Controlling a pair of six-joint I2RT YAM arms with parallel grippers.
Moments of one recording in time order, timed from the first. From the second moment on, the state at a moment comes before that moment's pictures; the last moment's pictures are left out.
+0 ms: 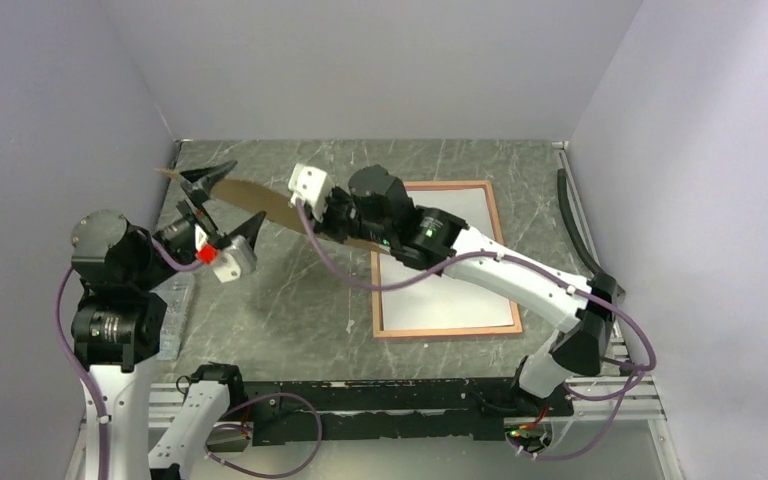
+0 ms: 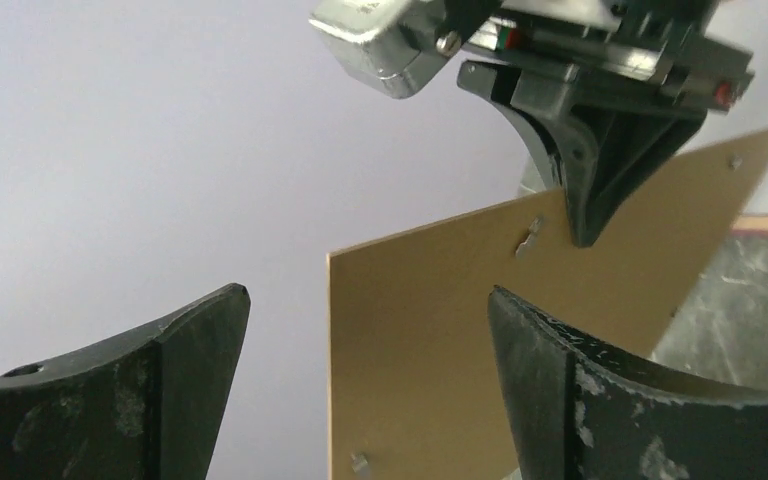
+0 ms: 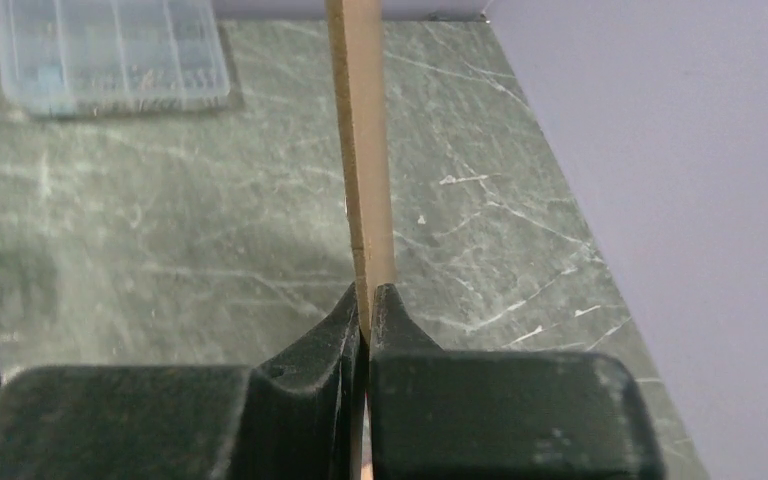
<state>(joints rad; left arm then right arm) -0.02 0.71 1.25 -0.54 0.83 1.04 1.06 1.56 1.57 -0.27 -0.05 -0.40</state>
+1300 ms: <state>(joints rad) -0.41 1.90 1.59 -0.74 0.46 0.12 -0.19 1.22 1.57 -0.71 -0.53 0.58</state>
